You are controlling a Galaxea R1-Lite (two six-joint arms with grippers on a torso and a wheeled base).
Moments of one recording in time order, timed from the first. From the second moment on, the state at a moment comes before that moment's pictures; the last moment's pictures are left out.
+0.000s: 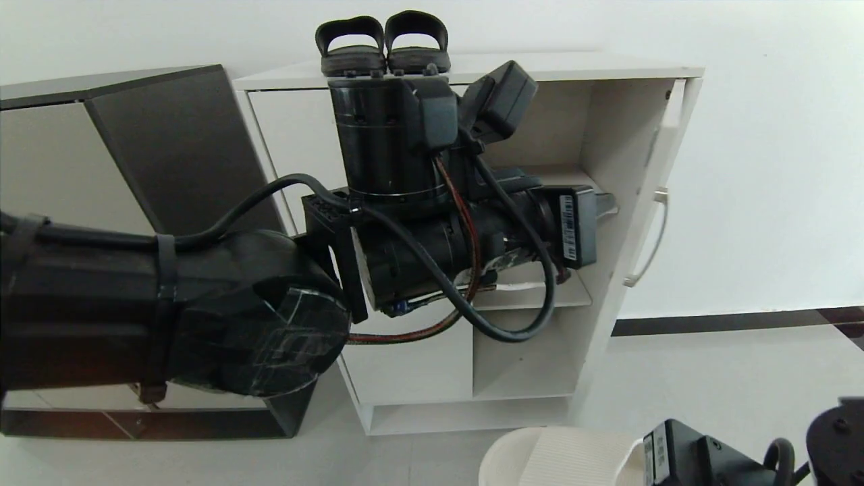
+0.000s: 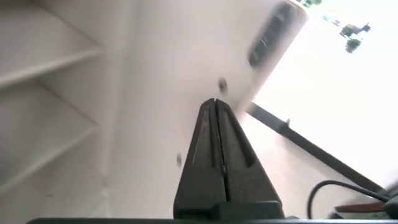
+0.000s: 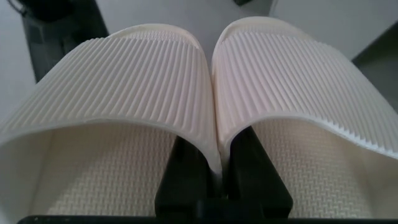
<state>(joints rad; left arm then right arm) -0.89 1.82 -1.32 -0.56 -0.23 -0.25 1.07 1.35 -0.43 -0.43 0.08 -0.01</state>
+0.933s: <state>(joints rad) -0.60 1.18 -0.74 -0.44 0.06 -0.19 0.94 1.44 -0.51 -0.52 -0.01 0.02</state>
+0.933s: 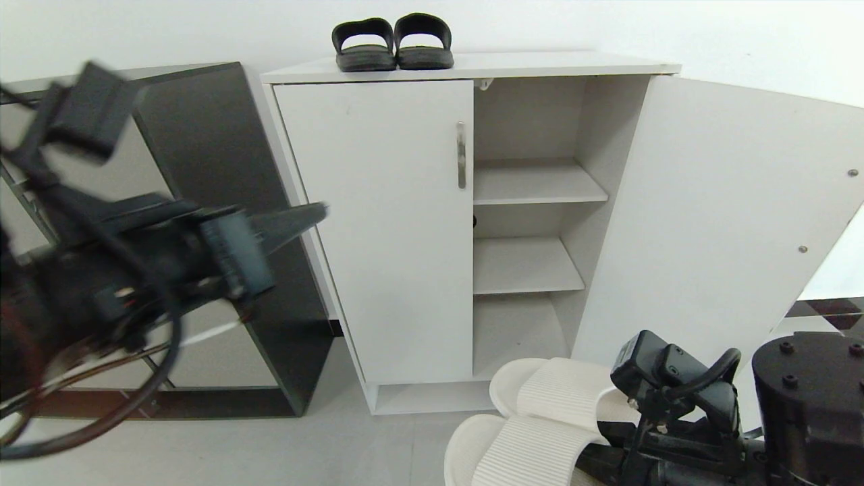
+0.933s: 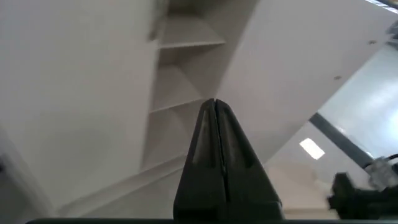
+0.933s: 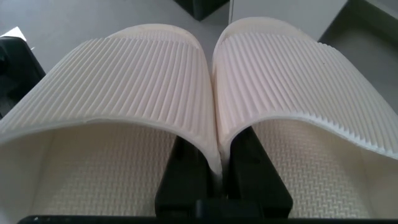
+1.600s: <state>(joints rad) 0.00 0.13 -0.13 0.12 0.37 -0.12 0.94 1.45 -0.50 -0.52 -0.01 0.02</state>
